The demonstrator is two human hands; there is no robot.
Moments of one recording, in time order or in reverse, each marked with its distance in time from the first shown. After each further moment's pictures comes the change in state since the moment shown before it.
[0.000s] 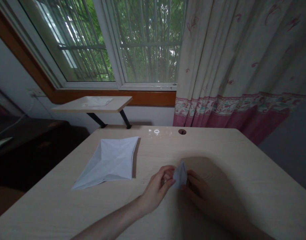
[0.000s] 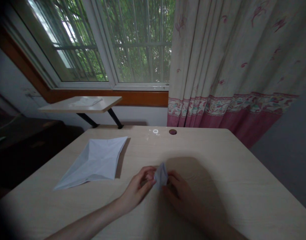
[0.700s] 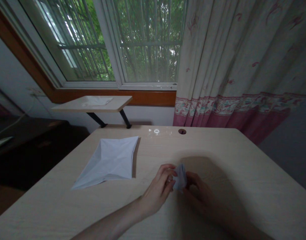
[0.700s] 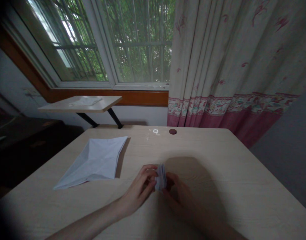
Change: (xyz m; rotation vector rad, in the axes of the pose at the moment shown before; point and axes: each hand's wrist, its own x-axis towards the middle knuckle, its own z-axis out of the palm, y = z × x) left_hand -0.002 0.008 -0.001 0.195 -0.113 0.179; right_hand -0.009 0.006 0.005 -0.032 0.069 -0.013
